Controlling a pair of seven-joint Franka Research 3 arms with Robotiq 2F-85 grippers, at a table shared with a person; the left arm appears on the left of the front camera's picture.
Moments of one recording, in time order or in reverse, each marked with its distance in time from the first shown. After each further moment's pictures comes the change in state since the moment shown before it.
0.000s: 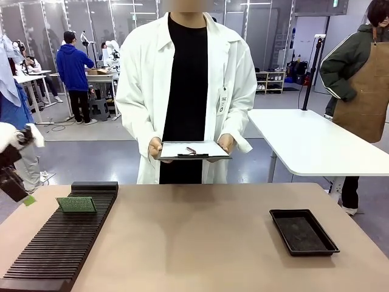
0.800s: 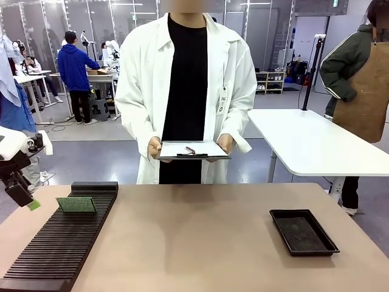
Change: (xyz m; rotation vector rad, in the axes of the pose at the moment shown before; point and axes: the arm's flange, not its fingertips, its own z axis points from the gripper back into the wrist) left arm 0.005 -0.003 -0.020 -0.041 0.030 -0.103; right arm 0.000 0.000 0.000 0.000 0.000 0.000
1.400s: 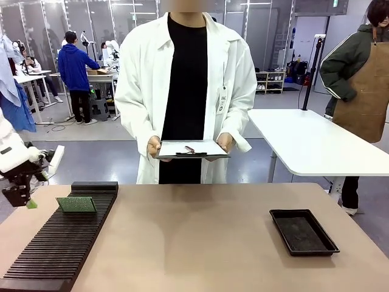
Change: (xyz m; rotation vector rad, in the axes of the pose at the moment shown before) left arm 0.020 0.035 -0.033 0.046 0.069 -0.559; right arm 0.000 0.000 0.000 0.000 0.000 0.000
